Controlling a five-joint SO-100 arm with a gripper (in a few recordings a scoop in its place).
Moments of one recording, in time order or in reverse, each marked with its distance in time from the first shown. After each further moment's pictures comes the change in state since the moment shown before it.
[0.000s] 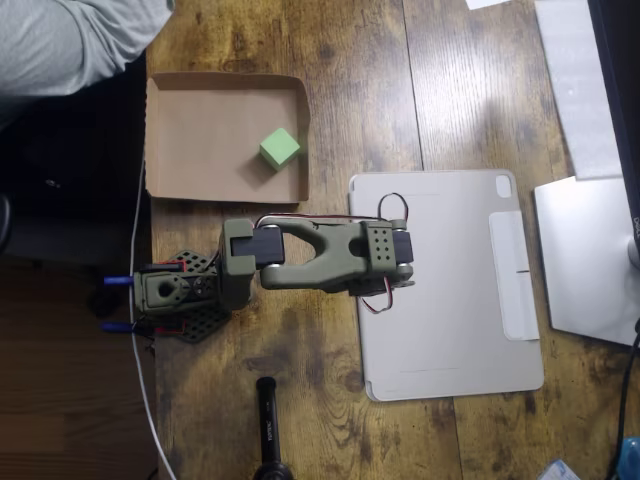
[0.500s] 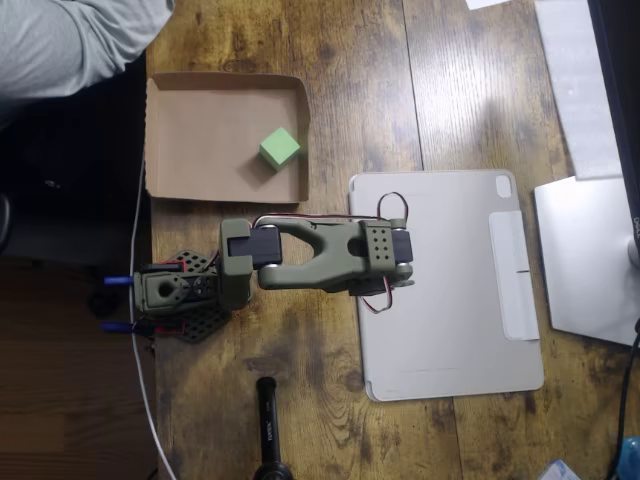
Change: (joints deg) arm 0.0 1.1 0.0 0.0 0.0
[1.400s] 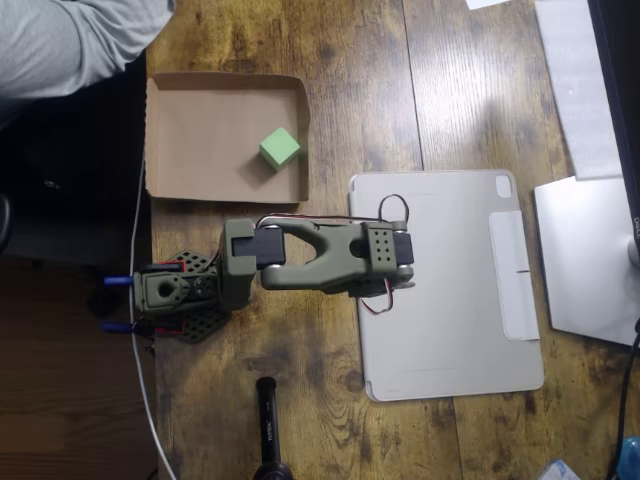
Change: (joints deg) arm -0.1 -1.6 0.0 0.6 0.0
